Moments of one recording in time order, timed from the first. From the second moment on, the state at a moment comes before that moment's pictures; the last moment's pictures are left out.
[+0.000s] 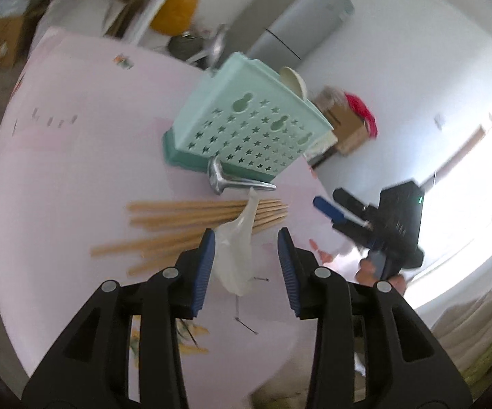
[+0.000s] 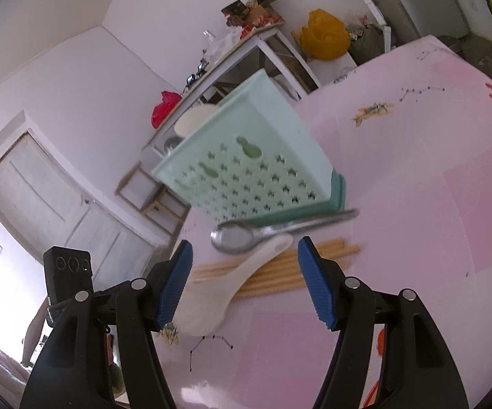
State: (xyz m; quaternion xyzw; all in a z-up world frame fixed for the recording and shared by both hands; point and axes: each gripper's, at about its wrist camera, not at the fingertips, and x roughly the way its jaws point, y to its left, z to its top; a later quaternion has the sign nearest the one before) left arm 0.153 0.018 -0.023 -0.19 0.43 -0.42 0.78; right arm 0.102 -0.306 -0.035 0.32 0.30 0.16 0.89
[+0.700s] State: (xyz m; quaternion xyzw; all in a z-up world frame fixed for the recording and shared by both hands) left arm 0.128 -0.013 -0.080 -0.32 0.53 -0.29 0.73; right arm 0.069 -0.299 -0.049 0.33 0.32 0.16 0.87
